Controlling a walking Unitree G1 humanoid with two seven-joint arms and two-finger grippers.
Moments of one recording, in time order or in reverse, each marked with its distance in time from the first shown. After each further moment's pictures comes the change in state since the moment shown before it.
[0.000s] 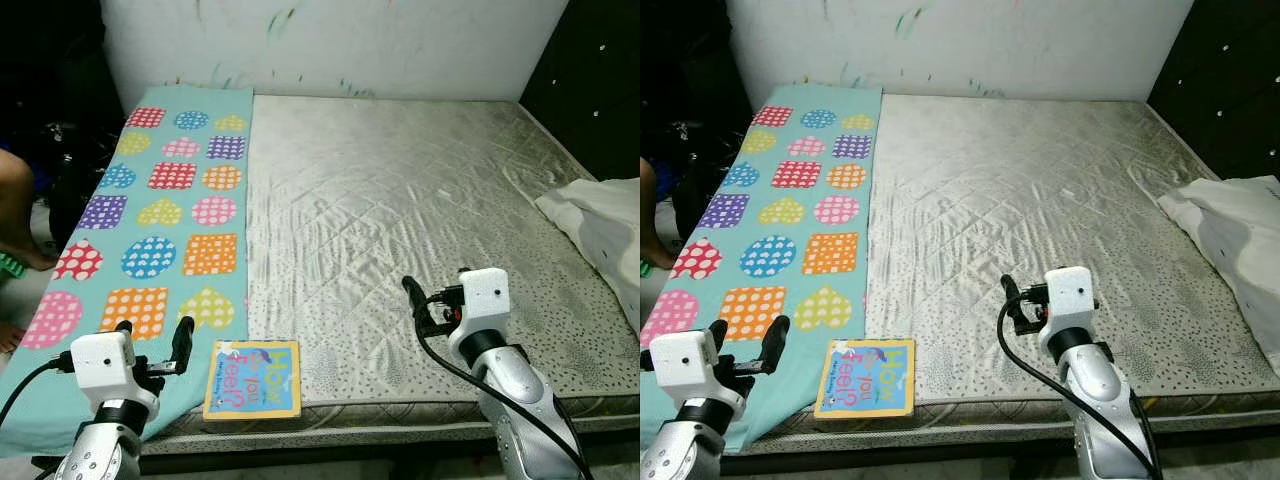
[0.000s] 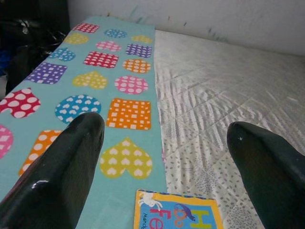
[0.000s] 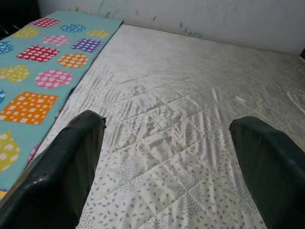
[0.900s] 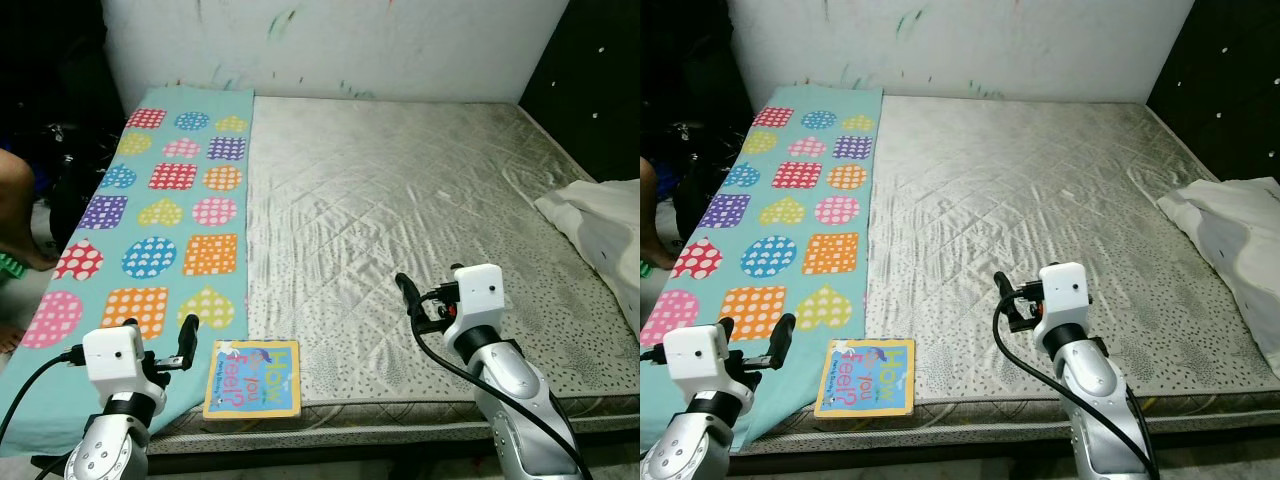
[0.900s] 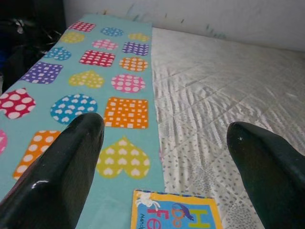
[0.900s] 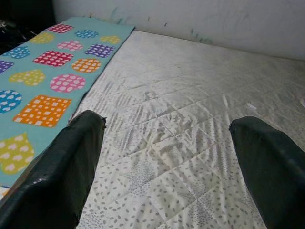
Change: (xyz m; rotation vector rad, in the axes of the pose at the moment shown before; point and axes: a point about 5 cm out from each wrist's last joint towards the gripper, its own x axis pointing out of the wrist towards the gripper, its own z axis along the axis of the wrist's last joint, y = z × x) left arm 0.011 -0.007 -0.003 0.017 0.015 -0.010; right arm 0.004 0.008 0.004 0.005 -0.013 0.050
